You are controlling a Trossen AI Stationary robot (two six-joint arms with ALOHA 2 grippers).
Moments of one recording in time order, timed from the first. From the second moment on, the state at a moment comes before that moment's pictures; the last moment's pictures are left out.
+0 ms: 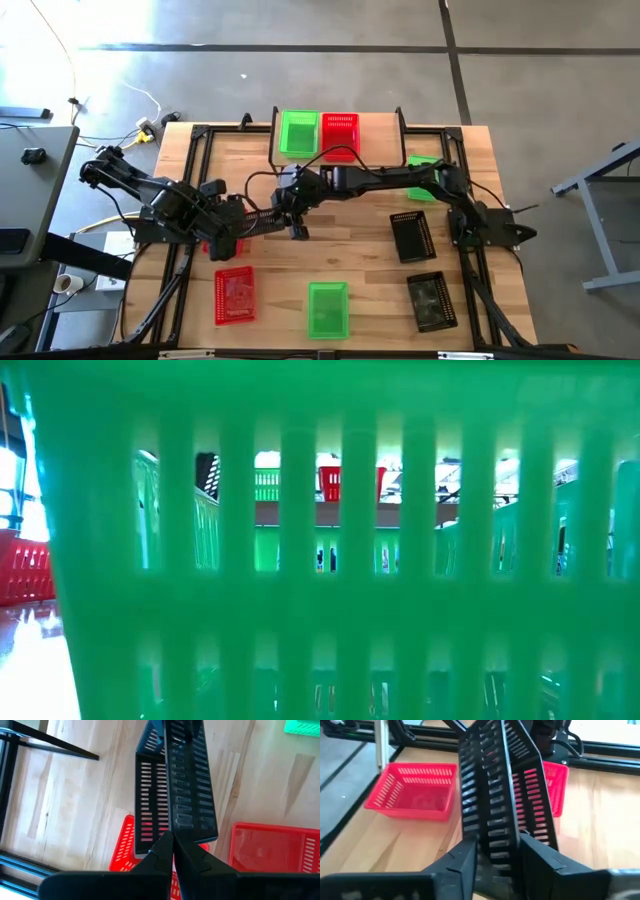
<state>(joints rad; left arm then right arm) -0.37 1.26 1.36 -1.50 -0.34 -0.67 -0.02 2.14 1.91 -0.42 -0.30 -0.13</state>
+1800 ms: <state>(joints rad) -0.33 1.26 1.36 -1.50 -0.53 -0.70 0.14 1.88 1.91 -0.91 0.40 0.48</state>
